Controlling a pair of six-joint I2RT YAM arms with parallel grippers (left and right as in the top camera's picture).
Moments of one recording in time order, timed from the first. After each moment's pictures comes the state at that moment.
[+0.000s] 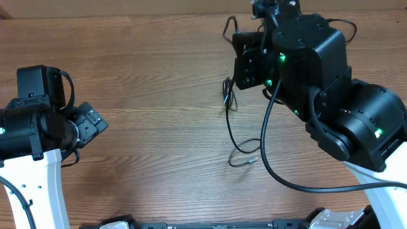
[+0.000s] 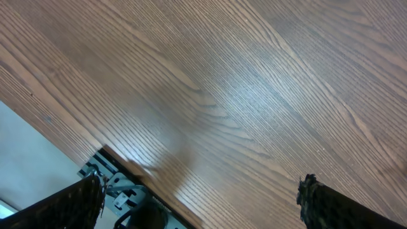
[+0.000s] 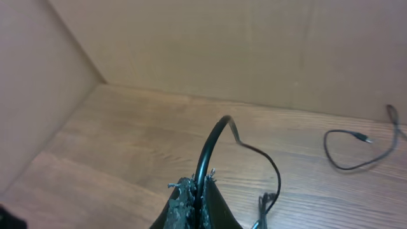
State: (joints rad) left arm 0.17 1.29 1.66 -1.68 -0.15 -0.60; right arm 0.71 1.52 2.18 -1.13 0.20 0.35
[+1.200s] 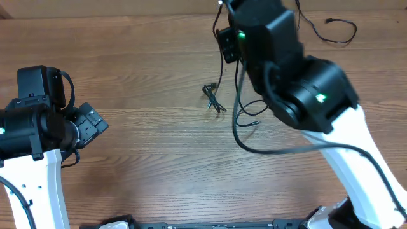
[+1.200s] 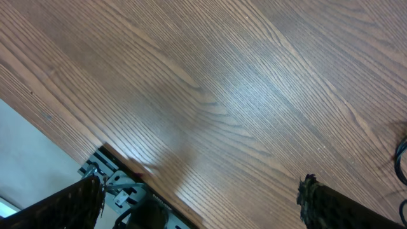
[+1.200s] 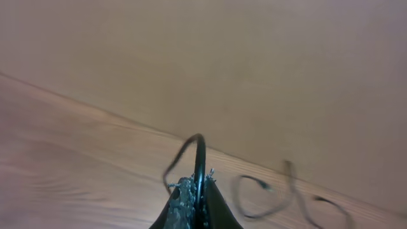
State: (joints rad) left arm 0.17 1.29 1.66 -1.69 -0.15 -0.60; right arm 0.71 1.68 2.18 -0.95 0.55 0.00
